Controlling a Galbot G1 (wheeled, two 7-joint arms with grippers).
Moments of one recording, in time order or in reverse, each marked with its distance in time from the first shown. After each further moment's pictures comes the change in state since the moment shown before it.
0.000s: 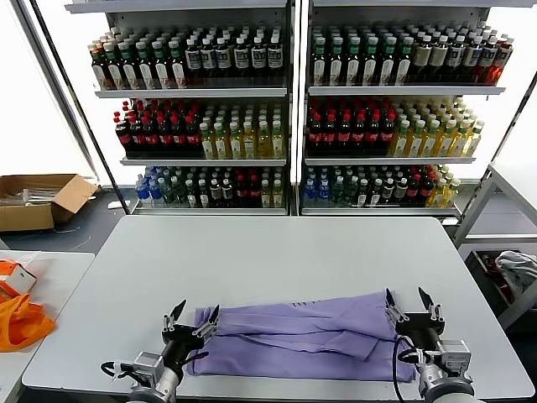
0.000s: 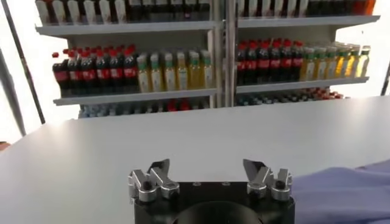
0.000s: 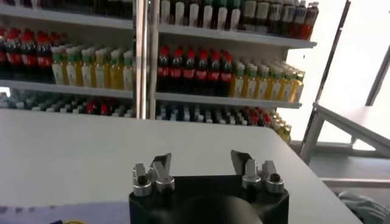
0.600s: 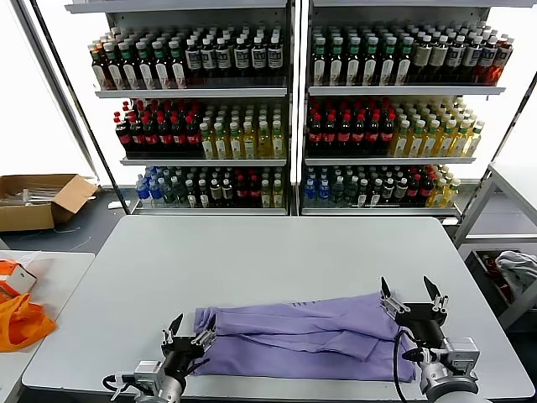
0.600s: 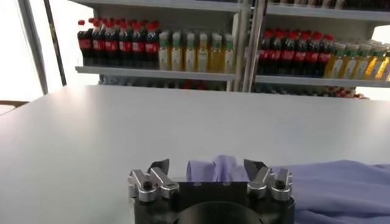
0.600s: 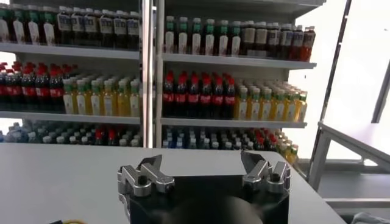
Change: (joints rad) left arm 0.033 -0.084 -0.007 0.023 -0.026 0.010 -0.037; right arm 0.000 -0.014 0.000 0.052 0.024 0.021 0.011
